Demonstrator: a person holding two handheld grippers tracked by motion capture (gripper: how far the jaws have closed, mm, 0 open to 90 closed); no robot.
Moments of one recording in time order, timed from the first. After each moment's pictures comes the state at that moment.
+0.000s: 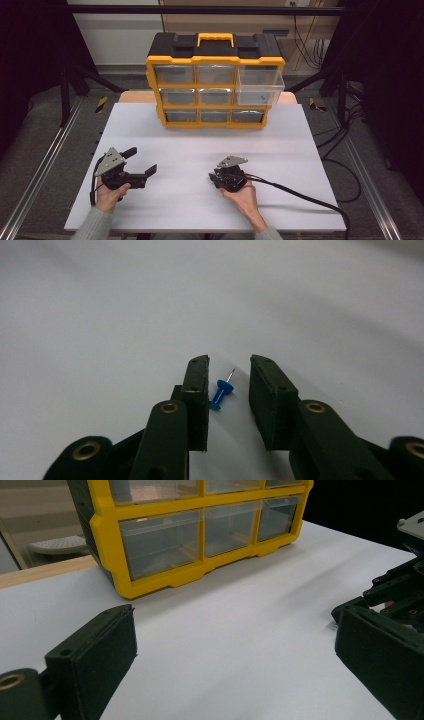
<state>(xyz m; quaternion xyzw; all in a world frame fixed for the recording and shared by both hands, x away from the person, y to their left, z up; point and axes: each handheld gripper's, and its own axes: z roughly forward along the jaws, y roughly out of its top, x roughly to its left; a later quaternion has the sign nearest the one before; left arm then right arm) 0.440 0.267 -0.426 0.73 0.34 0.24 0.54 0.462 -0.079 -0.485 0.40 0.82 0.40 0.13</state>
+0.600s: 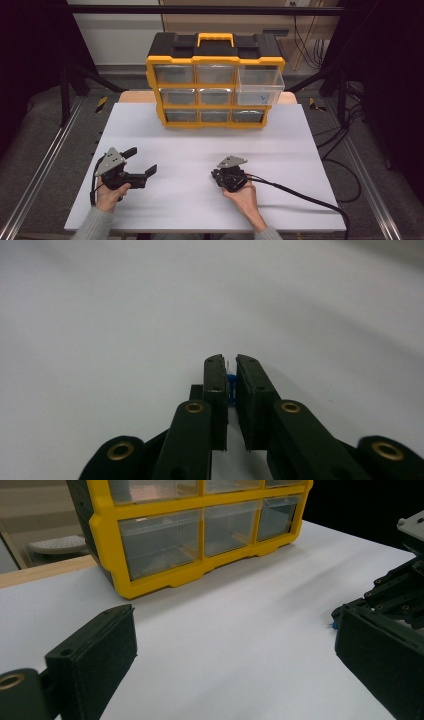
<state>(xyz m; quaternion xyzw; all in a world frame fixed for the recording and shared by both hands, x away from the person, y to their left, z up) 0.440 0.267 -0.426 0.73 0.34 0.24 0.54 0.463 -0.082 -0.486 0.38 0.82 0.39 0.15</state>
